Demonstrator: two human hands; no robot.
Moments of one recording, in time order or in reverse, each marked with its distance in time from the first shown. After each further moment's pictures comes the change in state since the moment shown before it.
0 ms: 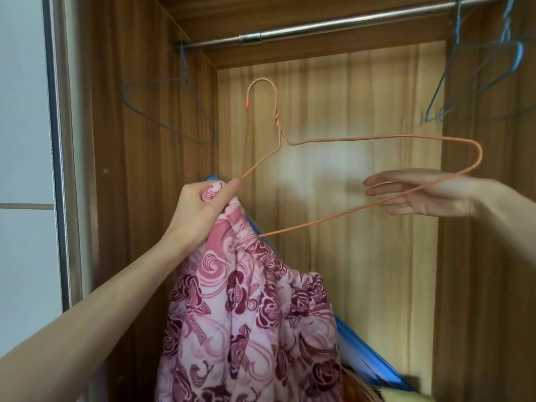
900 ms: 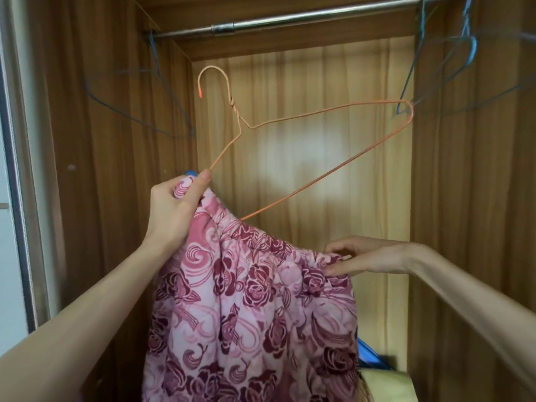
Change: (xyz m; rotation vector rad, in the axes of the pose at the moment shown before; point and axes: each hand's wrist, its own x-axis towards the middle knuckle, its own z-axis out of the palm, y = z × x) left_hand 0.001 -0.017 0.005 -0.004 0.153 0.025; right_hand -0.021 0.086 0.079 -0.593 -0.231 0.037
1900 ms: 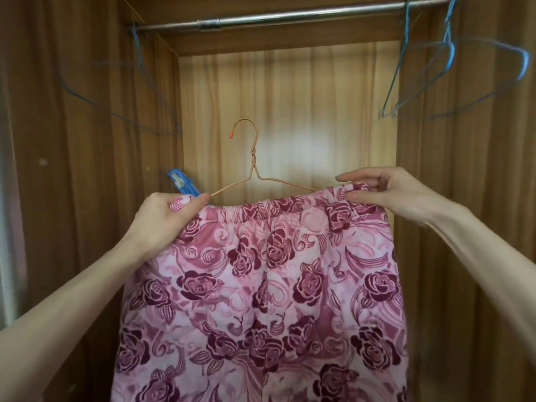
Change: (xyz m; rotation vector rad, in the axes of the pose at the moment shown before) left_hand 0.001 -0.019 -0.004 0.317 -0.282 -0.115; right_hand -0.050 -0.030 -0.072 0.159 0.593 -0.225
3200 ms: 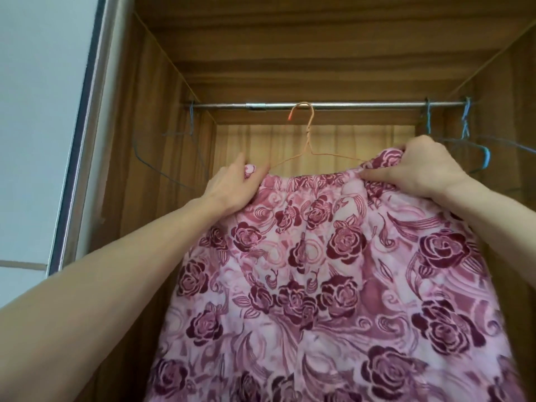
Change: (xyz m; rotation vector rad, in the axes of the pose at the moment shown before) left_hand 0.141 0.089 -0.030 0.305 0.175 0.181; right_hand 0.071 -0.162 0.002 -0.697 0.540 0.055
